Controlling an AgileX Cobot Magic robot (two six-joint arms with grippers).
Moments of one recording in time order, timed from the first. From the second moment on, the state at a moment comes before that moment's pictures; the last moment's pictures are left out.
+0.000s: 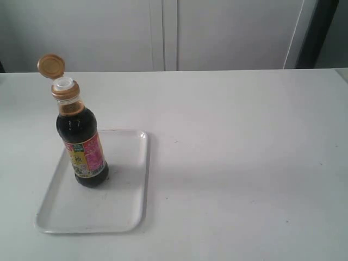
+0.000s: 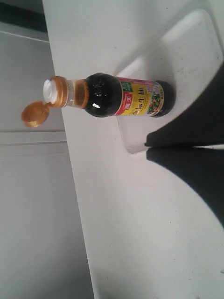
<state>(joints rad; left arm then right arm) -0.36 0.01 -0.39 0.13 0.66 -0.07 0.04 0.21 -0.15 -0.09 -0.04 0.11</state>
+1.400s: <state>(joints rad) -0.06 0.00 -0.02 -0.08 0.45 0.13 0.04 0.21 -0.15 -0.09 -0.04 0.11</state>
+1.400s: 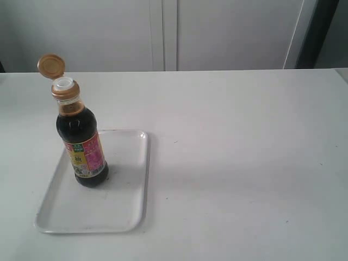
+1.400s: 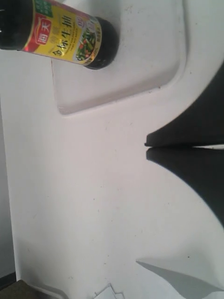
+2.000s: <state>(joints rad) -0.06 0.00 0.02 -0.08 0.40 0.13 0.04 0.21 -0.15 -0.09 -0.04 0.11</state>
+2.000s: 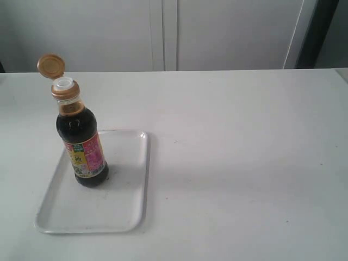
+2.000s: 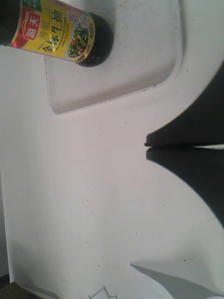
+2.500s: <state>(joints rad) -0.06 0.00 0.02 -0.09 0.40 0.13 0.04 0.21 -0.15 -0.09 -0.04 0.11</state>
